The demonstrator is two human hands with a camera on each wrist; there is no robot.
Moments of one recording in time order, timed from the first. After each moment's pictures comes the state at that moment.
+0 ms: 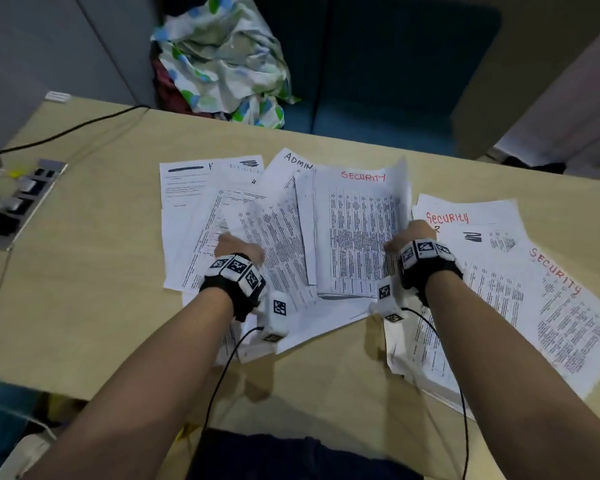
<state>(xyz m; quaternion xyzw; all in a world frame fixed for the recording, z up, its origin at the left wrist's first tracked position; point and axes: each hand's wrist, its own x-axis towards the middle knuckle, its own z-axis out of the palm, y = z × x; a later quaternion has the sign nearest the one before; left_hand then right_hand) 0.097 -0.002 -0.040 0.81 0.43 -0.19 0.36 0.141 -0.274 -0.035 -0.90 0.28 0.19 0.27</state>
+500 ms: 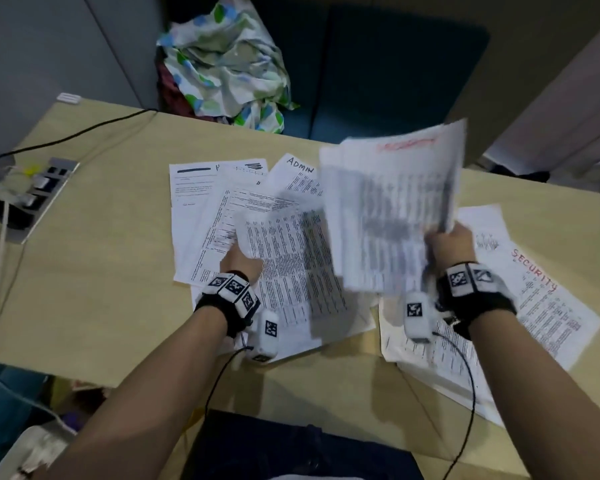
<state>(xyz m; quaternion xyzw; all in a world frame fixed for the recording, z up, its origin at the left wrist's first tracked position) 0.057 0.009 -0.045 0.82 0.33 -0.19 0.42 0.099 -0.310 0.004 -0.85 0.30 0.01 0.43</state>
